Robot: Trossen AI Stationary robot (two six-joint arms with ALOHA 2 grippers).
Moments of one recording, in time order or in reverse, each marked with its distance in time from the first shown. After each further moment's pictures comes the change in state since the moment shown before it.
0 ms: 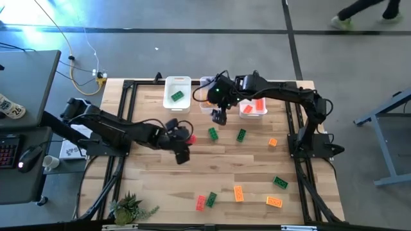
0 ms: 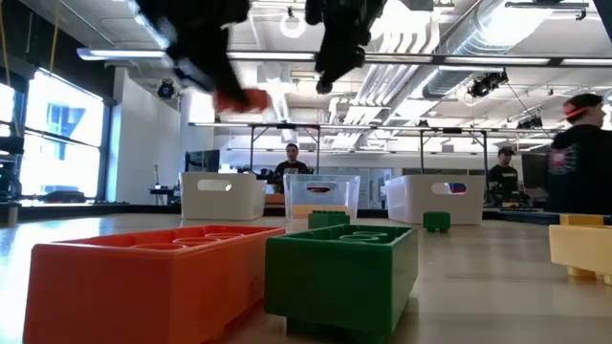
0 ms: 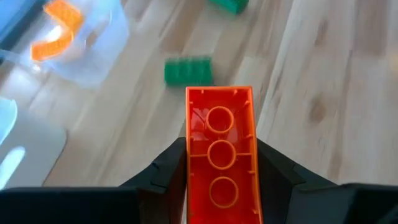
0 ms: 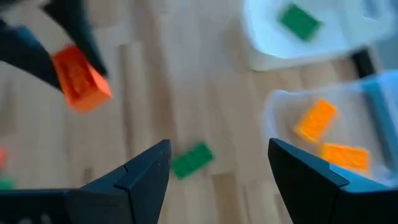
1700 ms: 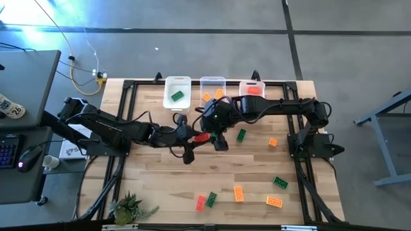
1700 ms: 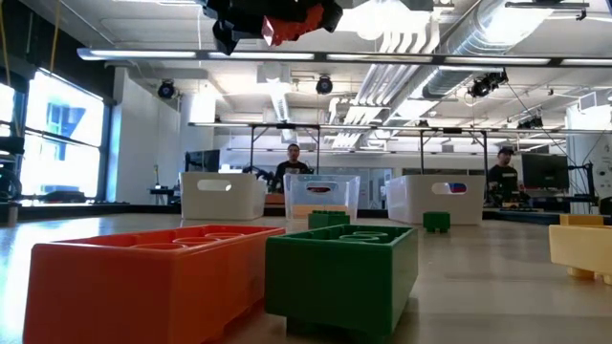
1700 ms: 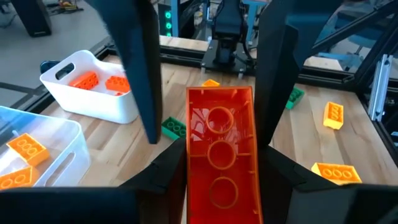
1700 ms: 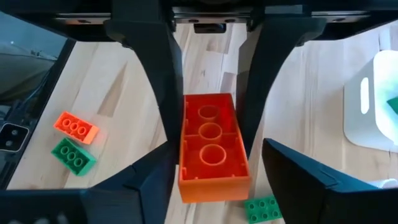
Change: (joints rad) left arm 0.006 -0.054 -0.044 0.495 0.037 0.211; right arm 0.229 0.000 0.000 0.113 -0.106 -0.112
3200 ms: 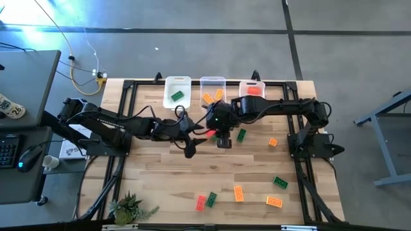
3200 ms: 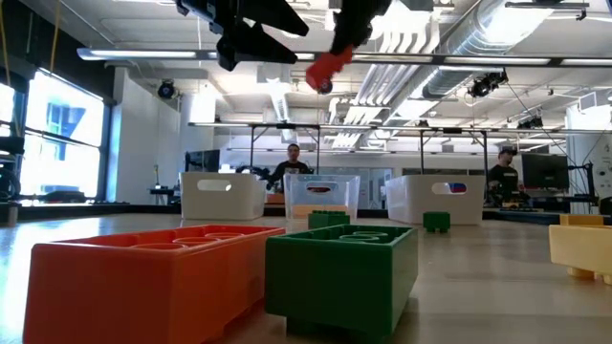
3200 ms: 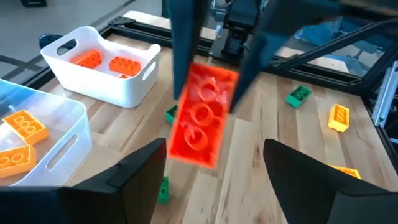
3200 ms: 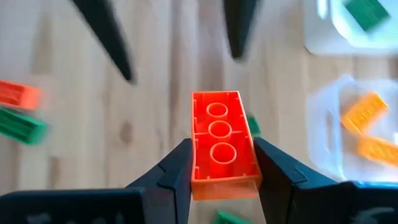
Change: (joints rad) left arm 0.093 0.000 0.000 -0.045 0.100 -0.072; right arm 0.000 0.000 0.001 -0.214 0.194 0.134
